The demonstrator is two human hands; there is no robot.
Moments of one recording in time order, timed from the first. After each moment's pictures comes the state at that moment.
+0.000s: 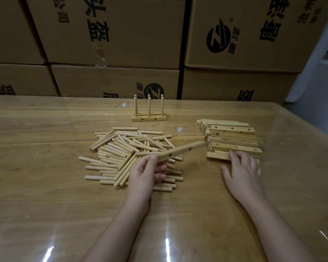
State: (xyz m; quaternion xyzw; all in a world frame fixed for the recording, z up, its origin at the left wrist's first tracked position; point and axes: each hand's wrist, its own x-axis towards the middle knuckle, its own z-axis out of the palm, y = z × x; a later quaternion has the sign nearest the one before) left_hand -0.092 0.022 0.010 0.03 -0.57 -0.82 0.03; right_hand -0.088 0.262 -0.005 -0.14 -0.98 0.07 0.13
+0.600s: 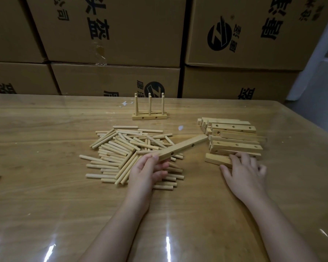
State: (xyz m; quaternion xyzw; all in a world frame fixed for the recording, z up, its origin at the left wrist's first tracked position) left_hand -0.093 0.018 0.011 0.03 -0.52 -0.85 -0.01; right_hand -0.091 0.265 -0.009 -0.15 -0.98 0.02 0.11
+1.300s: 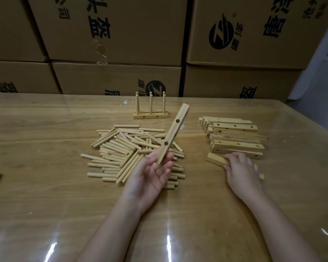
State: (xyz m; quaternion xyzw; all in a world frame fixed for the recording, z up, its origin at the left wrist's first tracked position) left_hand -0.090 0.007 0.015 -0.03 -0.28 -0.94 -0.21; right_hand -0.090 0.255 -0.002 -0.09 -0.98 0.10 0.13
